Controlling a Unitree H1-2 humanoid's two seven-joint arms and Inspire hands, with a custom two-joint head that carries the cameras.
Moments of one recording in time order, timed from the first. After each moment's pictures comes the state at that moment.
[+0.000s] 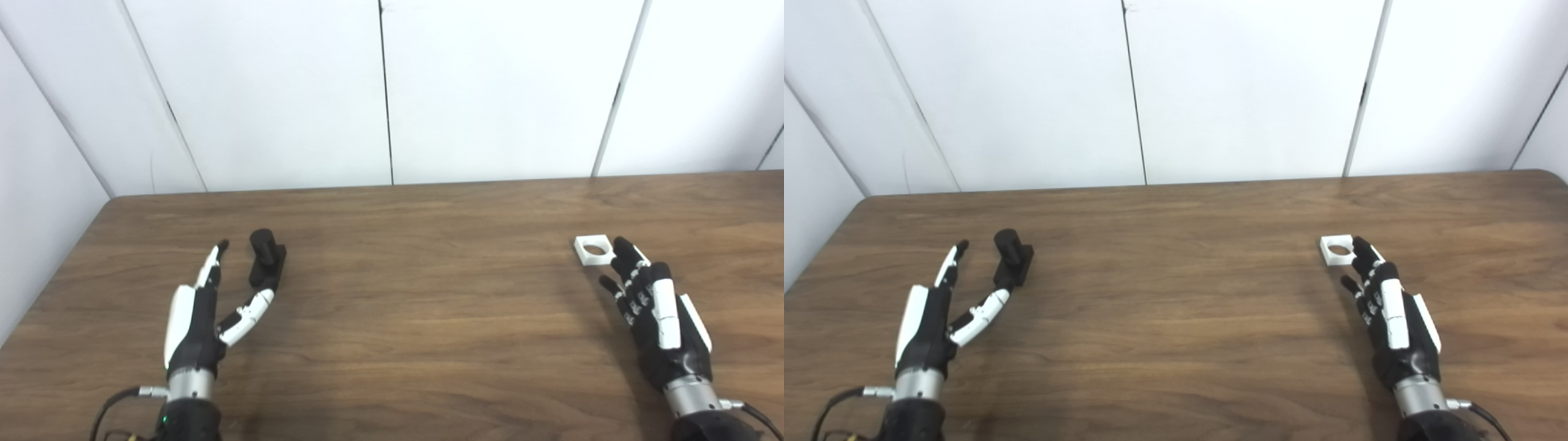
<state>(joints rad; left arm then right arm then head) -0.04 0.17 0.05 -0.27 0.50 0.34 0.09 -0.03 -0.15 -0.16 -0.09 0.24 0.06 0.10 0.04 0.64</state>
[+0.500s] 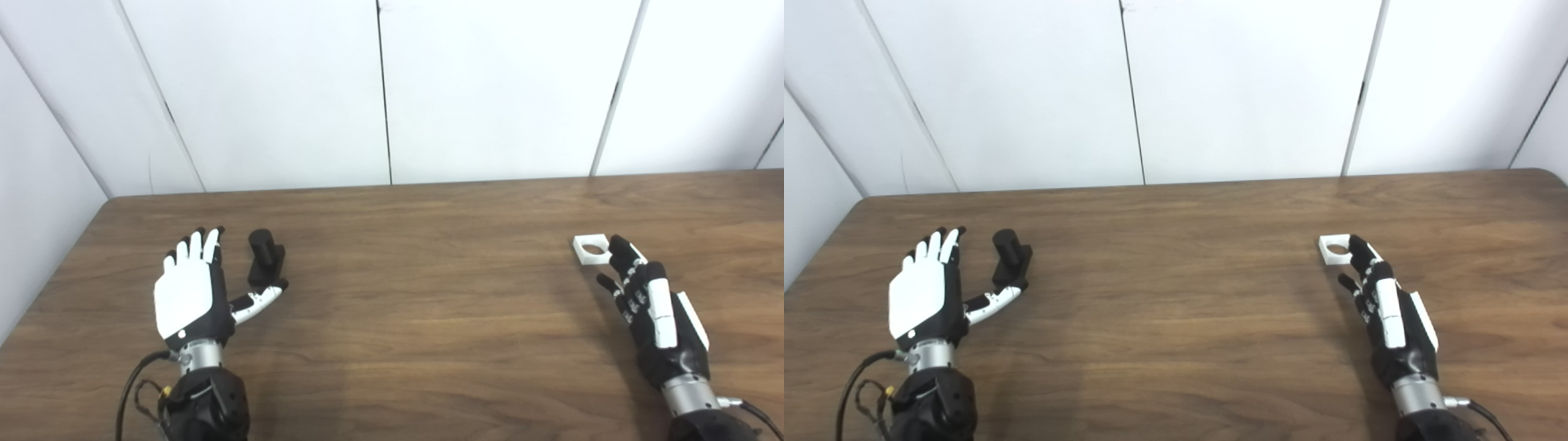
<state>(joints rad) -0.15 0.19 -0.03 -0.11 1.03 0.47 0.11 -0.03 -0.15 -0.15 -0.08 0.21 0.04 0.10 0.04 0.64</state>
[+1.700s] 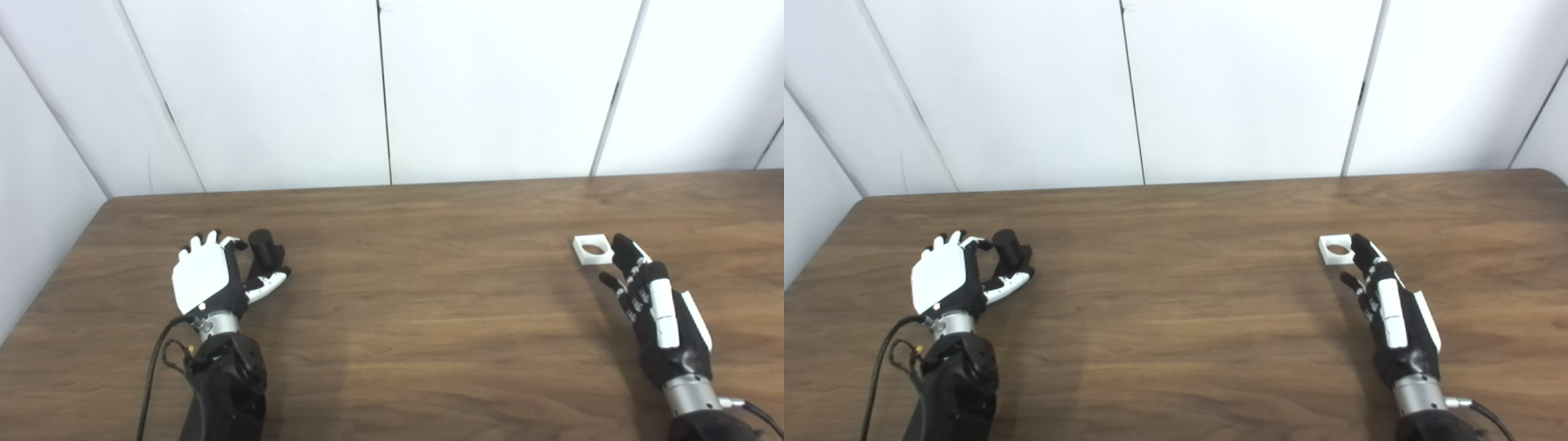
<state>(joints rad) -0.29 0.13 0.01 0.14 1.05 0.47 0.11 -0.03 -0.14 -0.16 -0.09 0.19 0.02 0.08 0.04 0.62</state>
